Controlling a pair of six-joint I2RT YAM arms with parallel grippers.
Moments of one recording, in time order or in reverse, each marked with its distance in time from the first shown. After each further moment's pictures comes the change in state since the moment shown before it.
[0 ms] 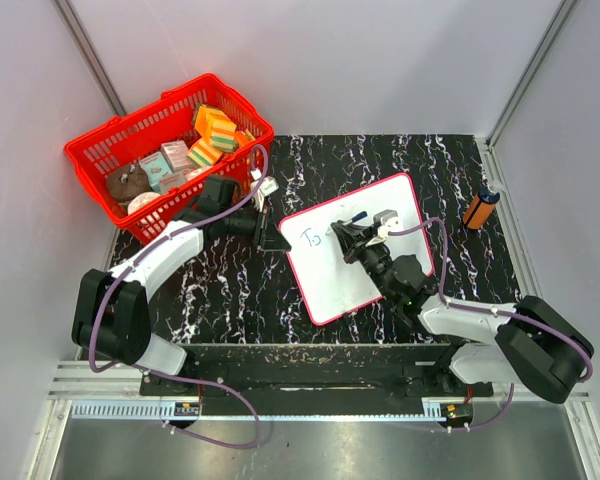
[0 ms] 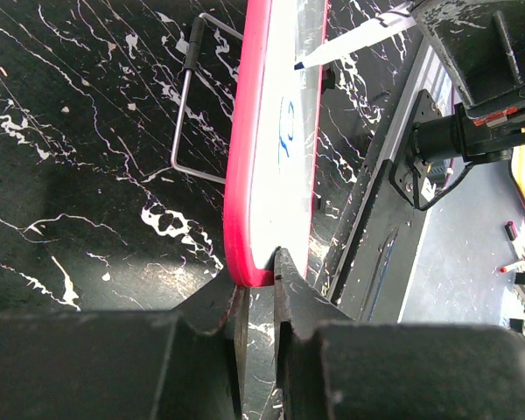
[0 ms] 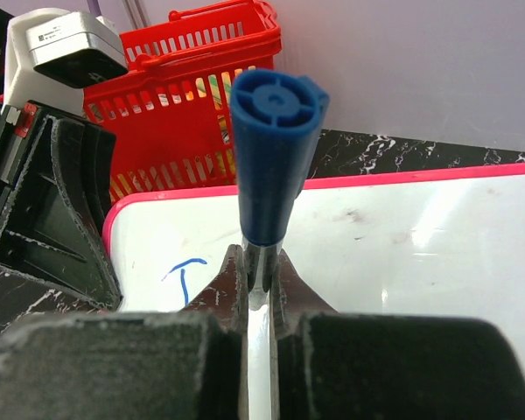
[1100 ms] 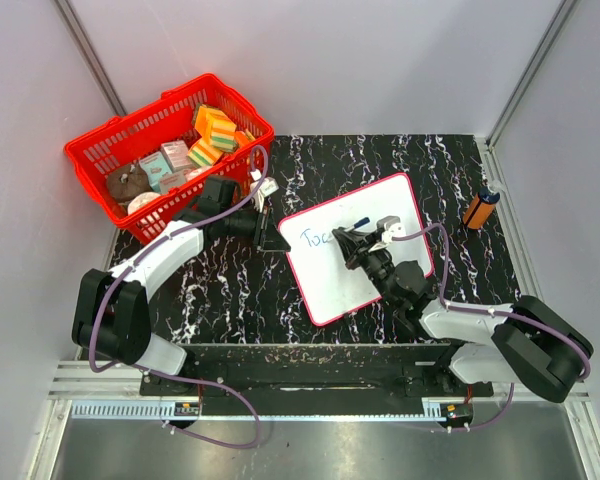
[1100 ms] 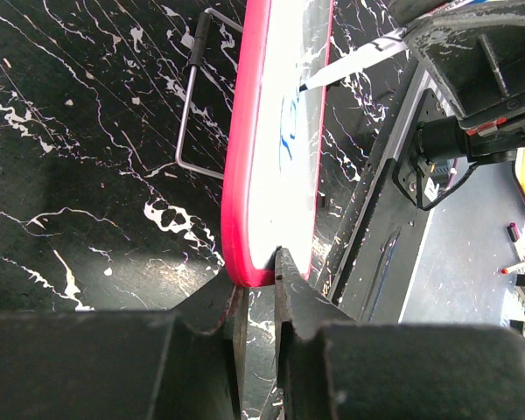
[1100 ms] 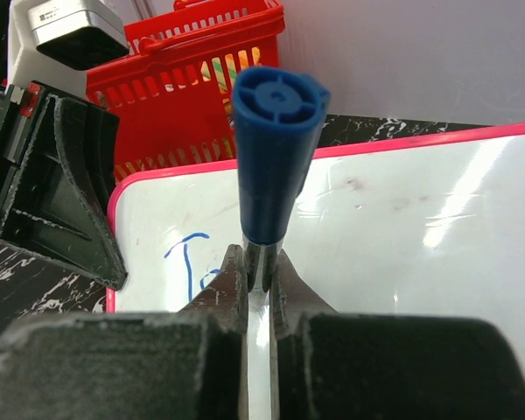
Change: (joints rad) left arm 0.000 0.000 0.000 -0.013 -0.013 0.000; right arm 0.000 0.010 -0.061 0.058 -0.019 0.048
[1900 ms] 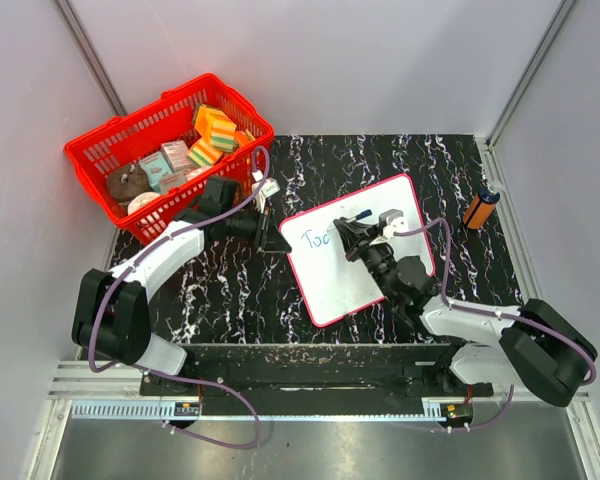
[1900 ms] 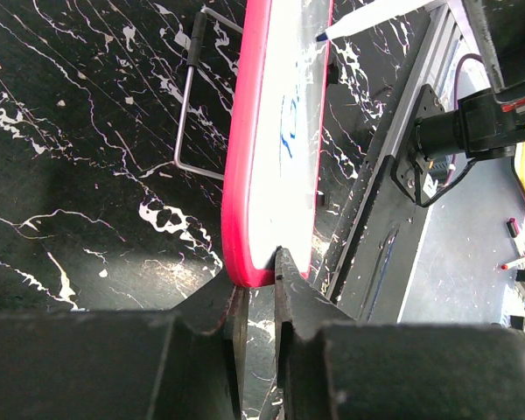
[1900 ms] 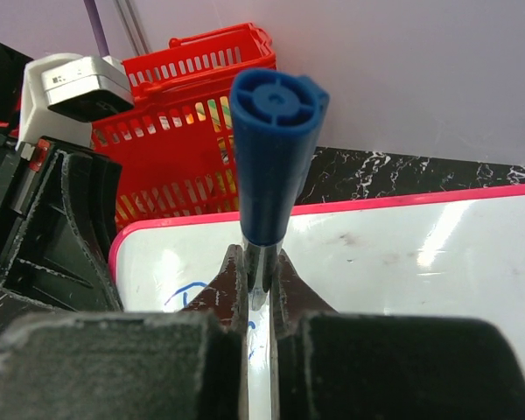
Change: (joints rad) left arm -0.009 0.000 0.000 -0.003 0.001 0.005; right arm 0.000 -0.051 0.047 -0.031 0.038 -0.042
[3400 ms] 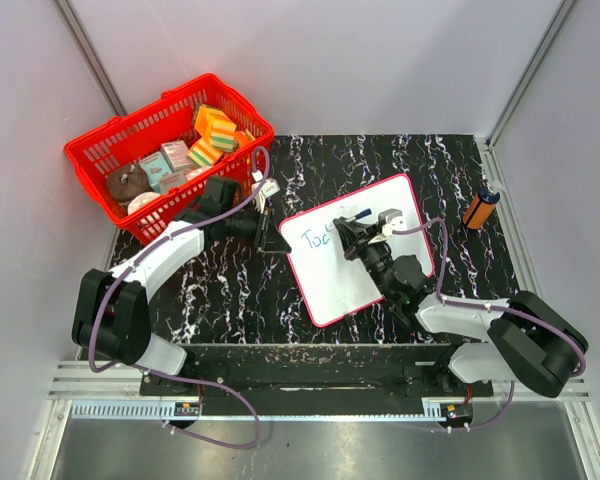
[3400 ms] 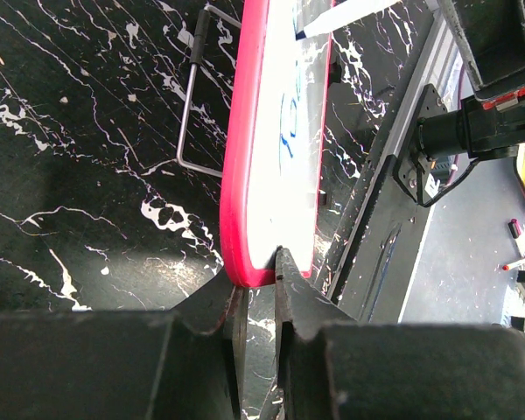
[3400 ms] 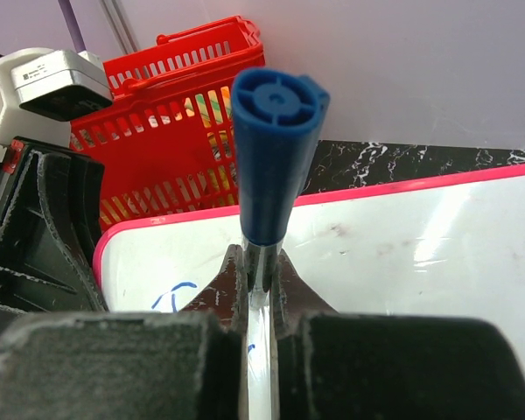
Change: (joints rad) left arm 0.000 0.000 0.000 -0.005 -0.005 0.002; right arm -0.013 0.087 0.012 0.055 0.020 0.028
